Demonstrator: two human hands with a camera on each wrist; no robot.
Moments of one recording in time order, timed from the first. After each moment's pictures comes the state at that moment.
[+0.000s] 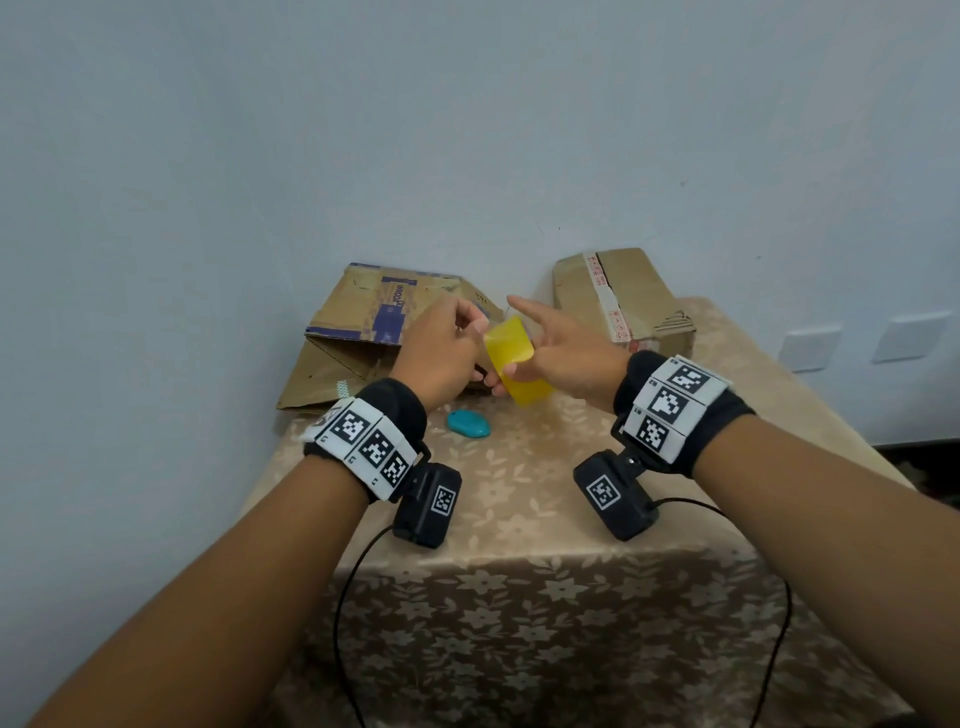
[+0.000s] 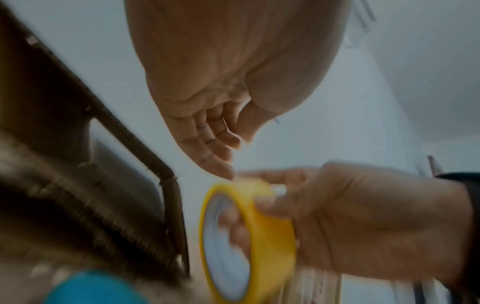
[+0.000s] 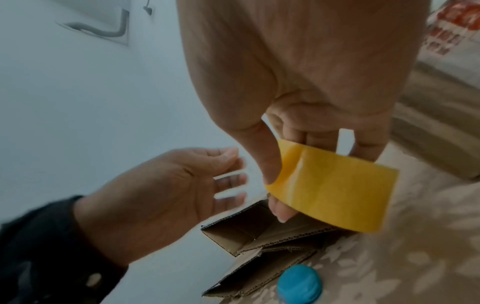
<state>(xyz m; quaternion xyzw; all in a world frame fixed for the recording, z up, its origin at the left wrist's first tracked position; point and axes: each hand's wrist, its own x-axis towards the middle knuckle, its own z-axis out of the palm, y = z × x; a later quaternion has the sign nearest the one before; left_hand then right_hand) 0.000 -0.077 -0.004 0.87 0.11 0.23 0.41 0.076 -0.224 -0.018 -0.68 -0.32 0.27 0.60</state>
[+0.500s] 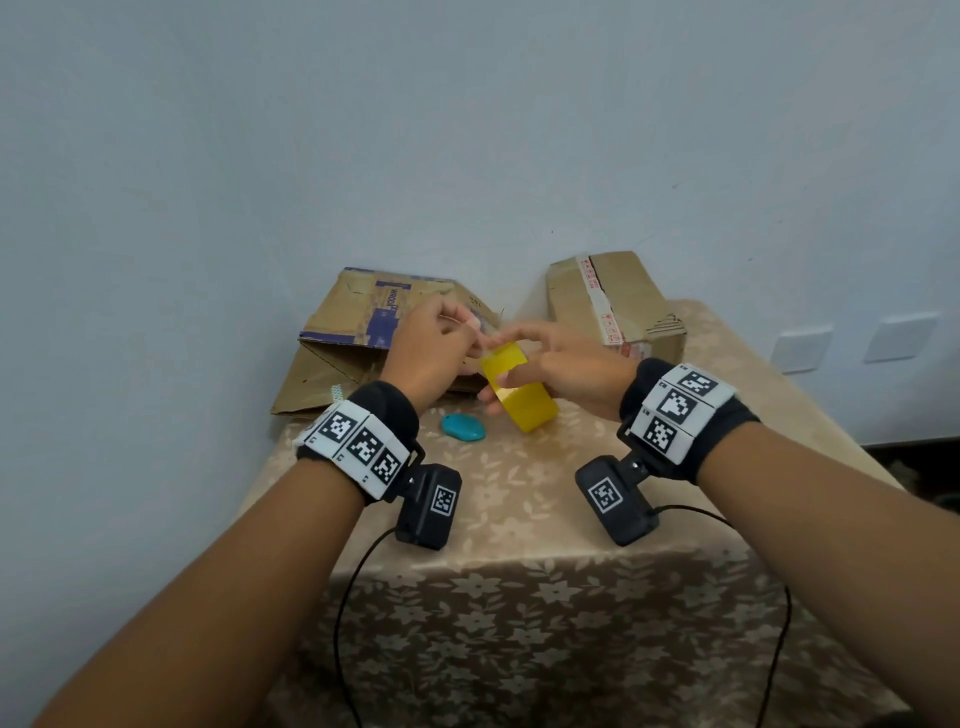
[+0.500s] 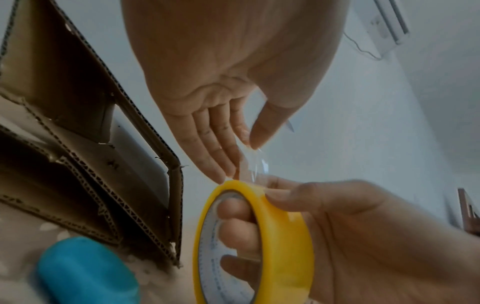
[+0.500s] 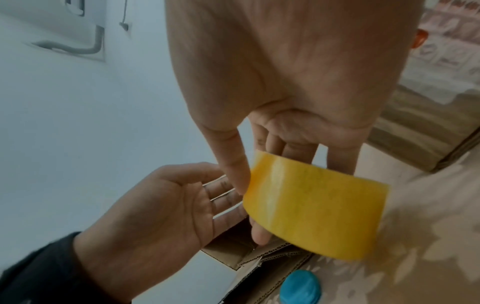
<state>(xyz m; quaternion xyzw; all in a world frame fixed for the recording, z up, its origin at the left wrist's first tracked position) -0.001 -0.077 -0.004 0.83 0.12 0.24 0.49 0.078 -0.234 -0.022 -0.67 -0.31 0.33 0.59</state>
